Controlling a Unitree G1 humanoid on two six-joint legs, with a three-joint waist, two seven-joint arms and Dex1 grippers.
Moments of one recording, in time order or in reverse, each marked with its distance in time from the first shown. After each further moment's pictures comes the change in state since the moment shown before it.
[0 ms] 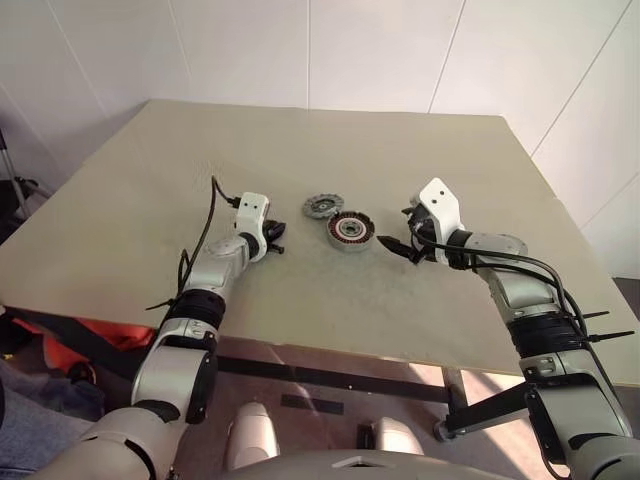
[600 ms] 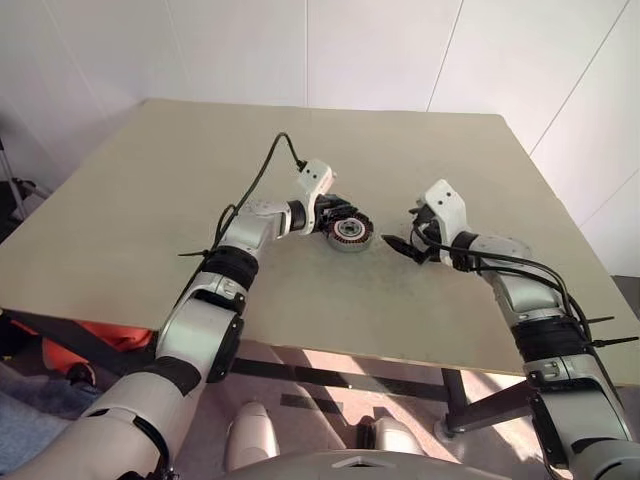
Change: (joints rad) left arm -0.274 -0.063 -0.184 0.207 0.055 -0.050 -0.352; right arm 0.045 -0.016 -0.038 -0.026 0.000 0.001 -0.043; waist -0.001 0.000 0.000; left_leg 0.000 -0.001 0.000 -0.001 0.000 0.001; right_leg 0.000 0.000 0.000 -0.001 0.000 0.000
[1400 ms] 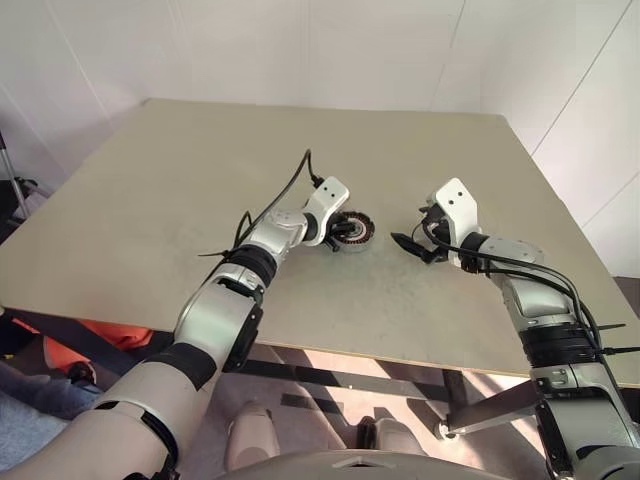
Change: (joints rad) left arm -0.086 -0.073 -0.014 0.280 0.160 -0.146 0.152; right arm 0.017 -0.004 -0.025 -0.039 0.000 0.019 -0.014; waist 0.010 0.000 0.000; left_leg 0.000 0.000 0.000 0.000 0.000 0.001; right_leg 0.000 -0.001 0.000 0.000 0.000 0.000
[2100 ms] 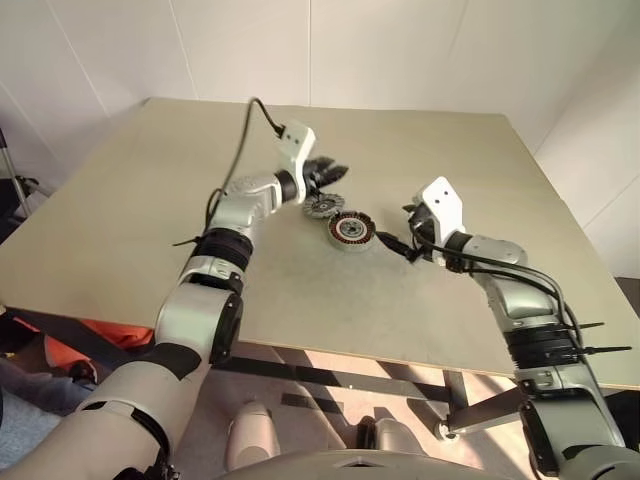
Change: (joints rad) left arm 0.035 0.135 0.214 -0.423 -0.205 0.144 -0.055; right arm -0.003 0.107 0.037 -0.053 0.004 0.023 -0.005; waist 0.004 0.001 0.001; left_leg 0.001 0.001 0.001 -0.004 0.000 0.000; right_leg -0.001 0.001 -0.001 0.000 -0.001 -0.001
